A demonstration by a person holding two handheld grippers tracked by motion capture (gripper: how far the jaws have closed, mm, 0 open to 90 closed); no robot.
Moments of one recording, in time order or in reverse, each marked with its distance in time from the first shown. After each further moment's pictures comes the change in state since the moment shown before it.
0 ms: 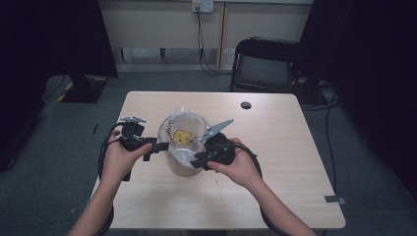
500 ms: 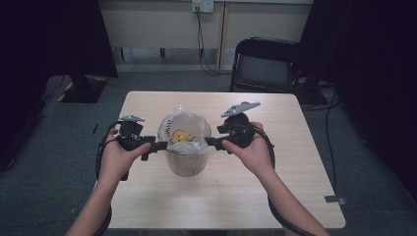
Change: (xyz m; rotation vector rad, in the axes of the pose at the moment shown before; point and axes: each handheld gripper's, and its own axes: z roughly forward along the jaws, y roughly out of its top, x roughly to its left) left arm -0.001 0.003 -0.009 -0.003 0.007 0.021; right arm -0.034 0.012 -0.044 -0.133 -0.250 0.137
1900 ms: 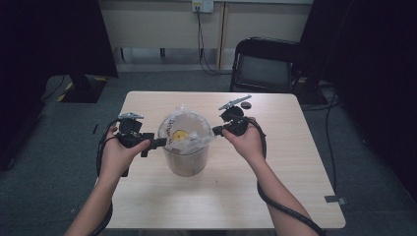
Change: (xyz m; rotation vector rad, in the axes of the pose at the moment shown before) left arm 0.010 0.003 0.005 -0.025 0.018 -0.003; right arm -0.038 -0.004 0.049 0.123 -0.017 0.059
